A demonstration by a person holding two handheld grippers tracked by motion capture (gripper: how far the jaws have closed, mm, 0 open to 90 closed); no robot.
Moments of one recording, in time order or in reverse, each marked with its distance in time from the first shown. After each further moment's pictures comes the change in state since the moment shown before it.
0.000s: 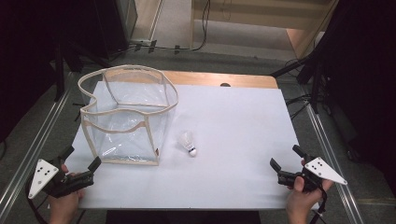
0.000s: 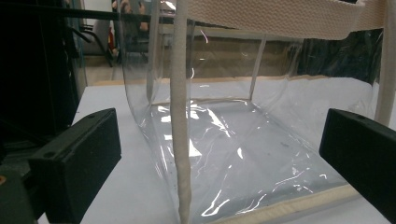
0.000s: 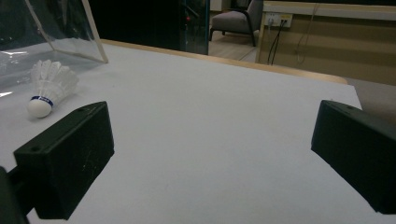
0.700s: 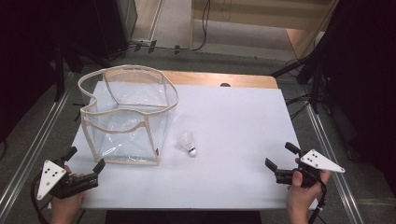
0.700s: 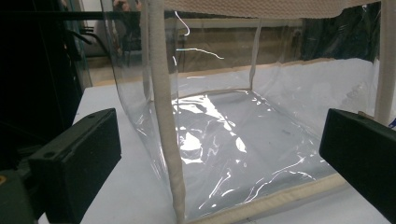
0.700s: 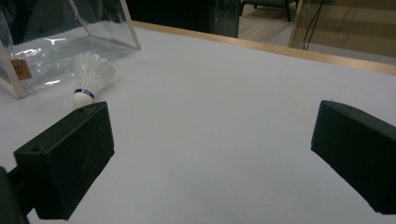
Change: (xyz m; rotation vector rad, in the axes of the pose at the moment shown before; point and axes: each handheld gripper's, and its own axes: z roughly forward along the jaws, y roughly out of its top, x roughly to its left) left arm -0.010 -0.002 0.001 0.032 0.012 0.079; right arm 0.009 0.026 0.010 0.117 0.124 0.003
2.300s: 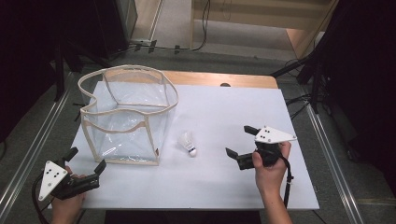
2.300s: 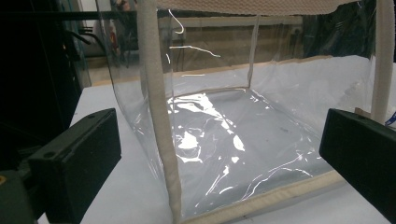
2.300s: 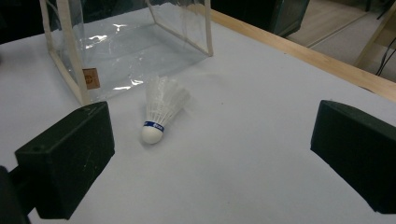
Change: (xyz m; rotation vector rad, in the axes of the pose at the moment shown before) left arm -0.003 -0.001 0.000 0.006 -0.005 0.015; right arm 0.069 0.076 0.076 0.127 0.205 -0.149
